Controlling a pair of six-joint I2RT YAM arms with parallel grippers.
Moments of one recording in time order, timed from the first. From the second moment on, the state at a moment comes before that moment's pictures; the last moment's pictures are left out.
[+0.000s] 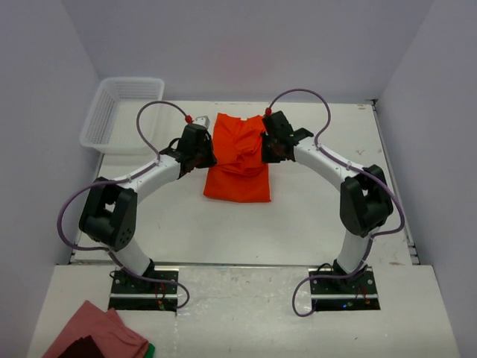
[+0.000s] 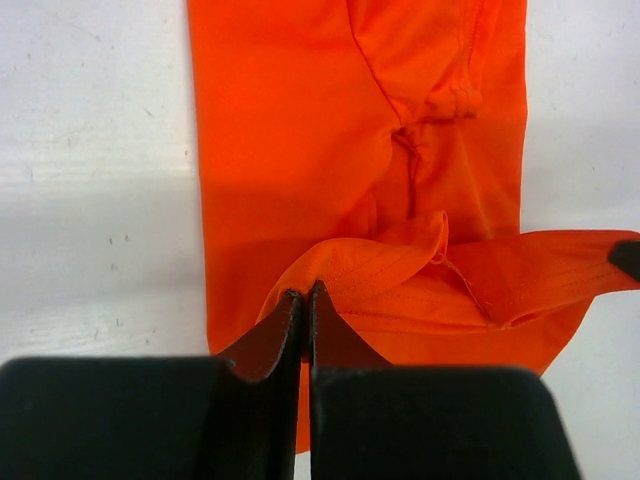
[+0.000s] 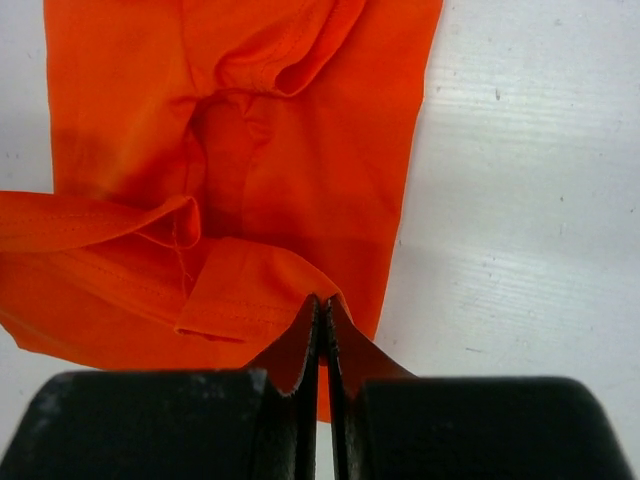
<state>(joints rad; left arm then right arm) -0.44 1.65 1.11 -0.20 -0.03 -0.51 0.53 1.83 1.45 -0.57 0.09 0.46</state>
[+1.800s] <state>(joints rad) -0.35 1.90 1.22 0.10 0.39 -0.40 0.44 2.12 1.62 -0.64 -0.29 0.41</state>
